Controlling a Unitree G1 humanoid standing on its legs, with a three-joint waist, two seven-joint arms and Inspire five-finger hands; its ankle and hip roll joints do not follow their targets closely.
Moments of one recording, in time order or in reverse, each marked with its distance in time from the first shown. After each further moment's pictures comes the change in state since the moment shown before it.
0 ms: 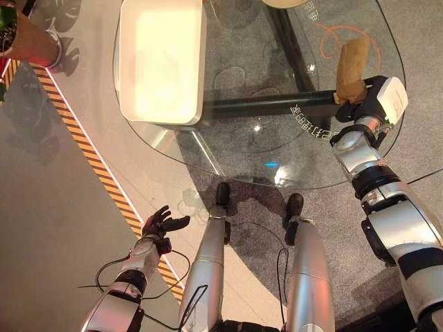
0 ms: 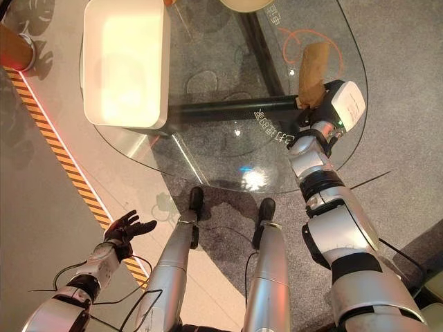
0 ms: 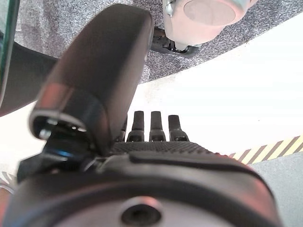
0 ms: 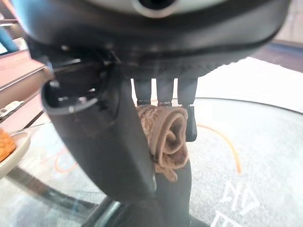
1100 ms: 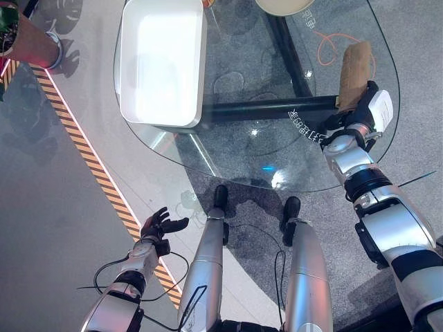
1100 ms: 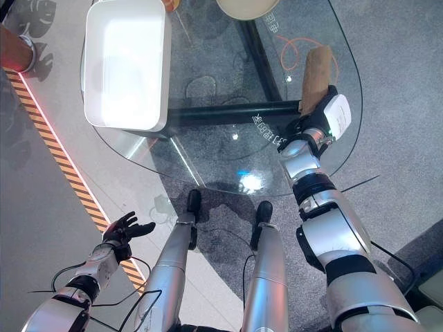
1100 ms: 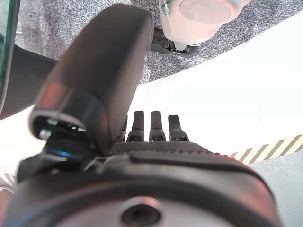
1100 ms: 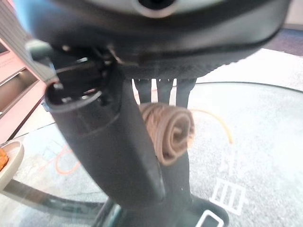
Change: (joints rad) left arm 0.002 0.003 0.005 0.013 0.016 -0.007 0.000; right arm 0.007 0.031 -0.084 -0.018 0.171 0.031 -0.041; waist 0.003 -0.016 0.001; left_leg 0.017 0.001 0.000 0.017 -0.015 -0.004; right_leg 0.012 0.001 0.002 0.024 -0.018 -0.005
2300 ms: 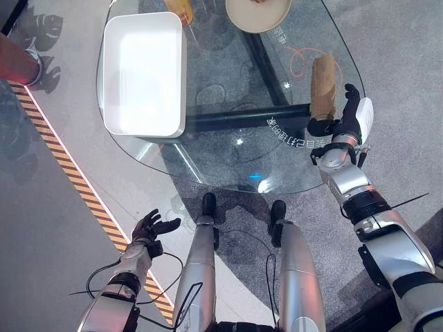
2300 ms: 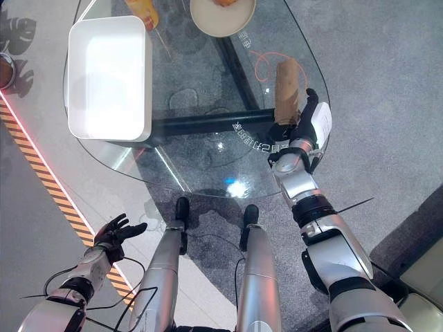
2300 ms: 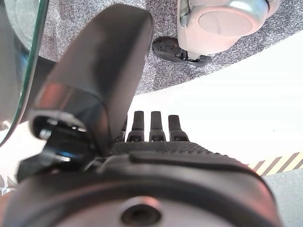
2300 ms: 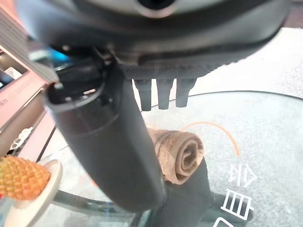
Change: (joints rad) left arm 0.006 0.020 0.073 0.036 0.017 -0.005 -0.019; right arm 0.195 0.006 -0.040 -0.305 -0.002 -0.034 0.051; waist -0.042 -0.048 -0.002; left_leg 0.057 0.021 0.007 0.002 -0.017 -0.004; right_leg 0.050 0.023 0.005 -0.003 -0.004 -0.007
